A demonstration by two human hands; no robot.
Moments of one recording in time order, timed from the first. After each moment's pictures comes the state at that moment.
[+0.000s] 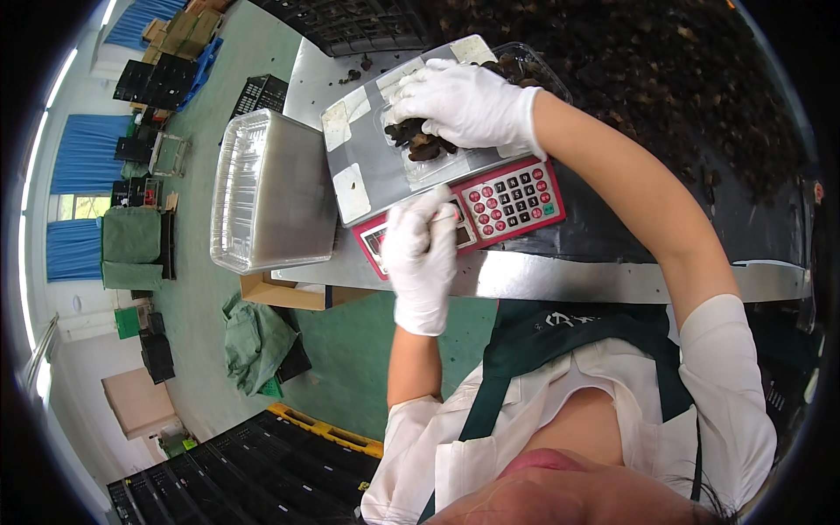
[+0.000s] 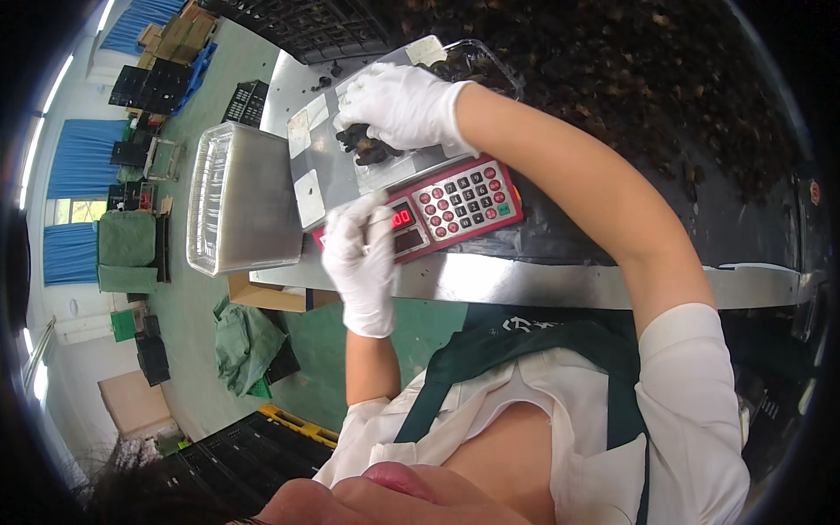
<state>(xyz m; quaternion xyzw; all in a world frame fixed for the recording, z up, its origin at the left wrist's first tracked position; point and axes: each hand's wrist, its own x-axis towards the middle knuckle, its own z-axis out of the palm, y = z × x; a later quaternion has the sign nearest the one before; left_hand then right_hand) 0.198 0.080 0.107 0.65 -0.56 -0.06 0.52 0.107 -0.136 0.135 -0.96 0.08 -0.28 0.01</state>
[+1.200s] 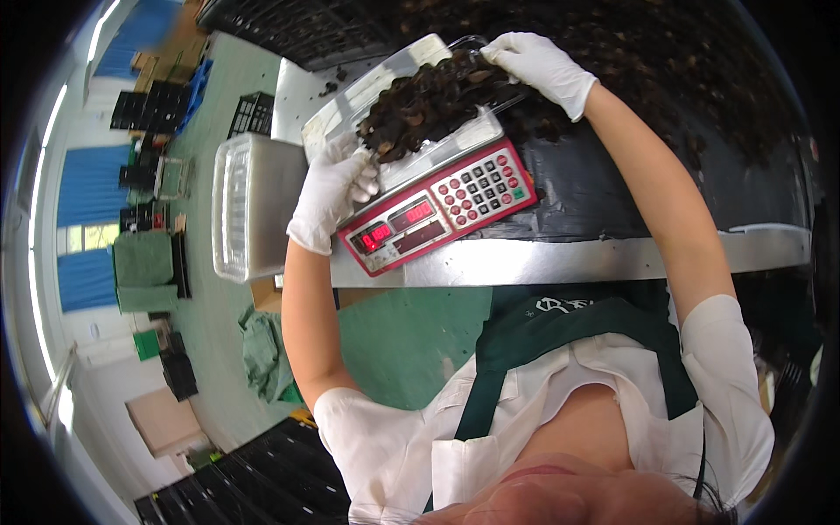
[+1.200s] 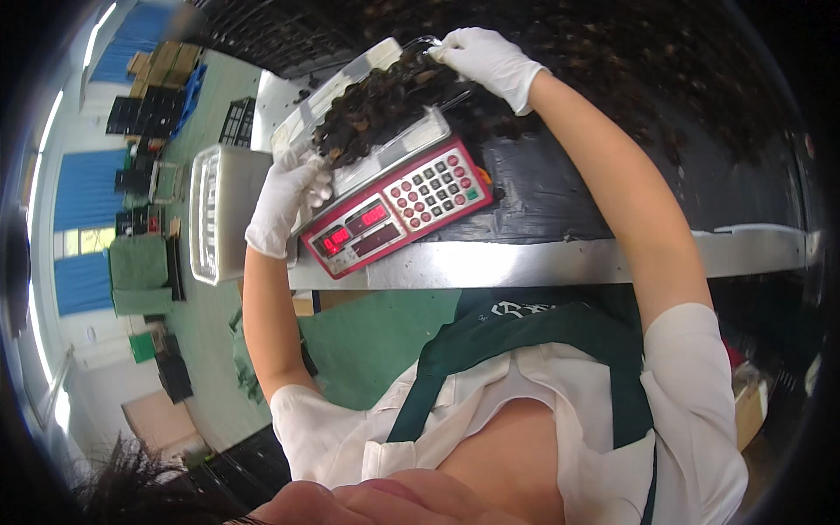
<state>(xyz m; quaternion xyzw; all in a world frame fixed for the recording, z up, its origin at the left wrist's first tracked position) 0.311 -0.009 0.149 0.68 -0.39 -0.51 0.34 -0.010 -0.190 0.079 -0.76 0.44 -0.30 0.37</state>
